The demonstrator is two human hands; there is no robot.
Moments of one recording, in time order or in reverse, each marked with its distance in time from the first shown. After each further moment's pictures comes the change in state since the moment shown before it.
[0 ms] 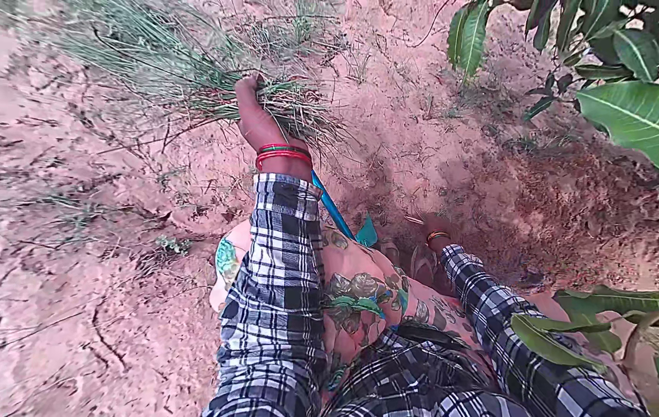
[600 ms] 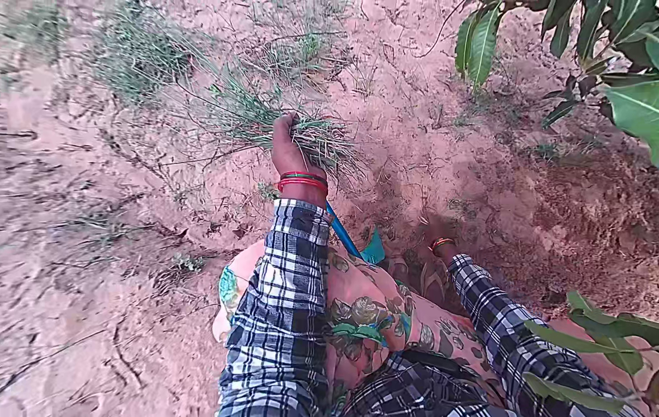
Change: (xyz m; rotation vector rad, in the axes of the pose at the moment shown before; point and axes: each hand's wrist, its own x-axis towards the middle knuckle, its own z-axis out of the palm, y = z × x) left_hand 0.008 -0.037 0.006 0.058 -0.072 -0.138; right_hand 0.024 -0.024 -0.016 0.223 -0.018 -0.167
